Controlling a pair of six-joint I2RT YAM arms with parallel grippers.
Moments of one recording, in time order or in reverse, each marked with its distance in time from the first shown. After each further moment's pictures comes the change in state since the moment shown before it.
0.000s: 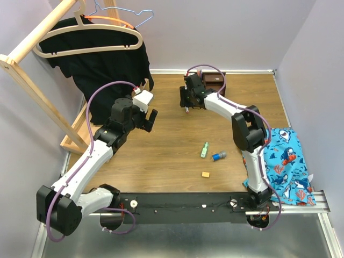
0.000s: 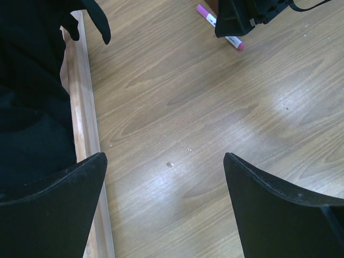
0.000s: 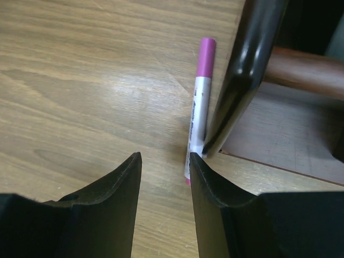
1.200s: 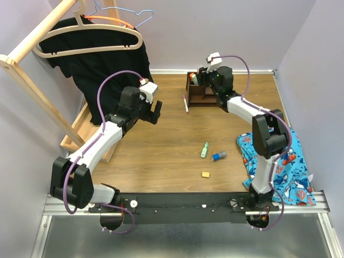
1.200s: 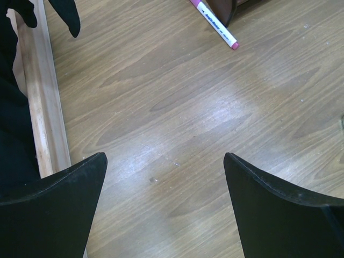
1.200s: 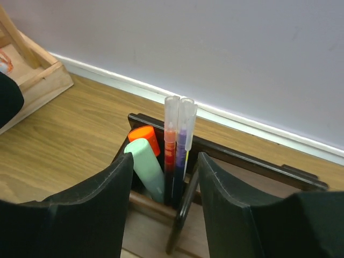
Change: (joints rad) left arm 0.052 0.270 0.138 0.008 0.102 -0.076; right arm -0.195 -0.222 -0.341 0.796 -0.121 -0.372
